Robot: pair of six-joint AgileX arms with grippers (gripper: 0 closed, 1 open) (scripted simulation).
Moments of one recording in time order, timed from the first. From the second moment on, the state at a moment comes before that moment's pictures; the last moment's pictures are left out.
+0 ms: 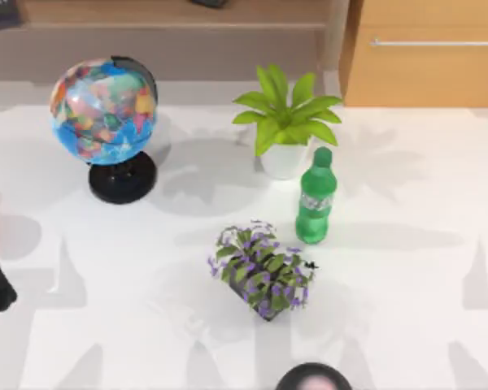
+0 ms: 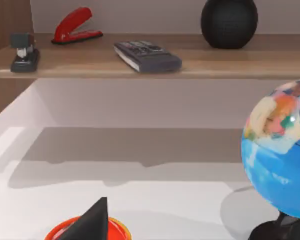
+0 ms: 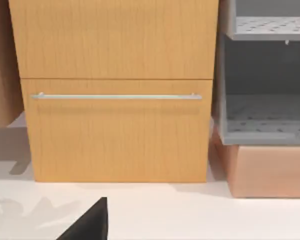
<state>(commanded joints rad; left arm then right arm) 0.00 0.00 0.00 0.00 0.00 0.00 0.00 0.00 0.00 0.00 0.00 0.00</state>
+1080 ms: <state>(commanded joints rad) 0.00 0.00 0.00 0.00 0.00 0.00 -0.71 0.90 0.56 0.37 -0.70 0.02</state>
